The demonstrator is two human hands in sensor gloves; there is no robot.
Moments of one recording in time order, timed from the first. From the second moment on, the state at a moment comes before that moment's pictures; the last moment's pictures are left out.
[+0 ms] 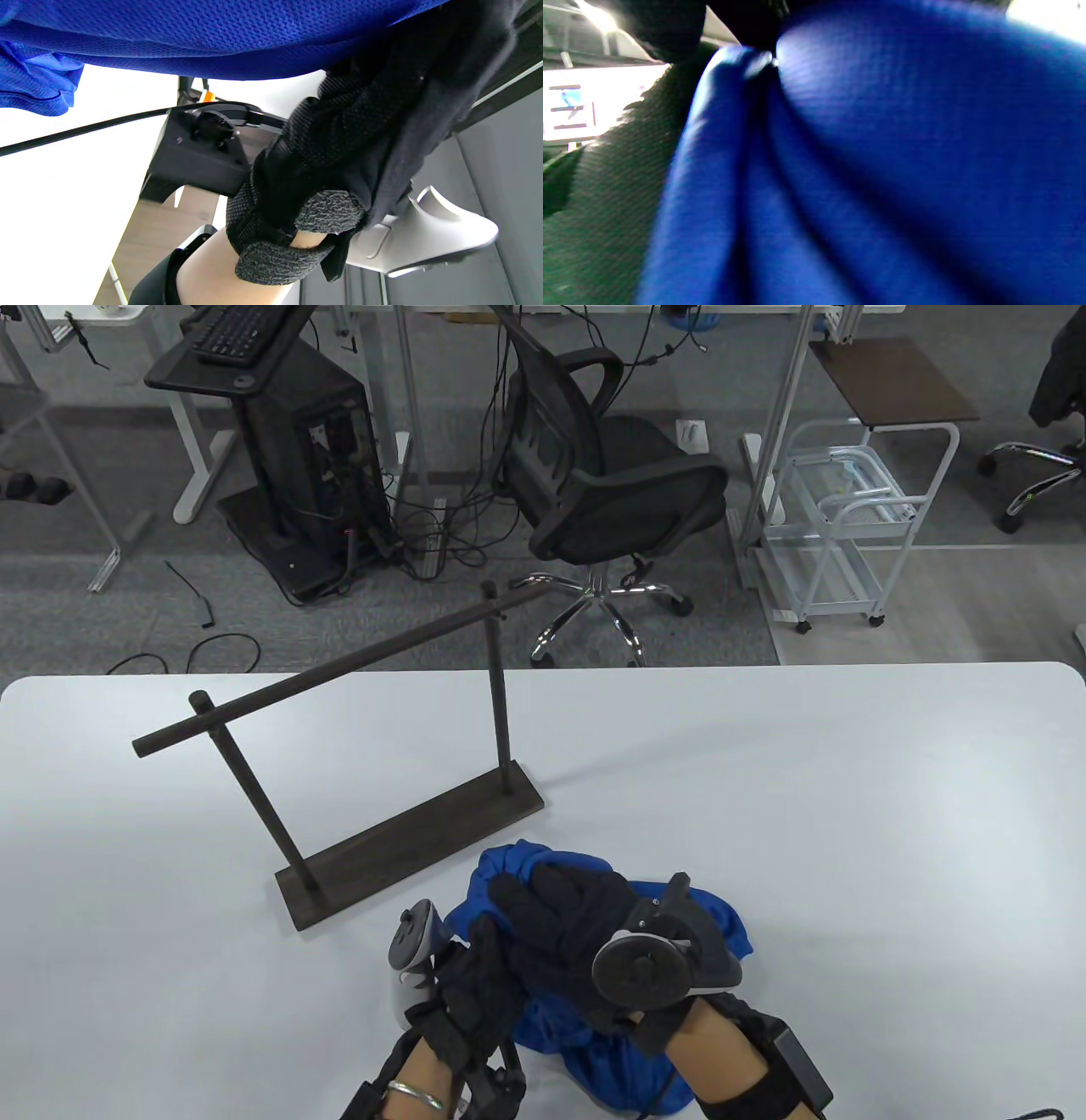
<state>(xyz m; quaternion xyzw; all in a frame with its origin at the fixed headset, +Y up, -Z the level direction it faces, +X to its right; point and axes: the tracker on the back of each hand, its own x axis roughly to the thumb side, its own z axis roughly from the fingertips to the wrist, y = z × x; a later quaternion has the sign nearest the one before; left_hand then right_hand) -0.103 -0.737 -0.279 -0.24 -0.29 0.79 0.48 0.048 -0.604 -0.255 0.42 -0.20 0.87 0.19</state>
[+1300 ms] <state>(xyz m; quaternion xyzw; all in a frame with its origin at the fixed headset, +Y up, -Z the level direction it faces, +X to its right) -0.136 -0.748 -0.293 -0.17 -0.23 0.87 0.41 0.114 -0.632 -0.311 0.29 0.06 0.88 0.37</state>
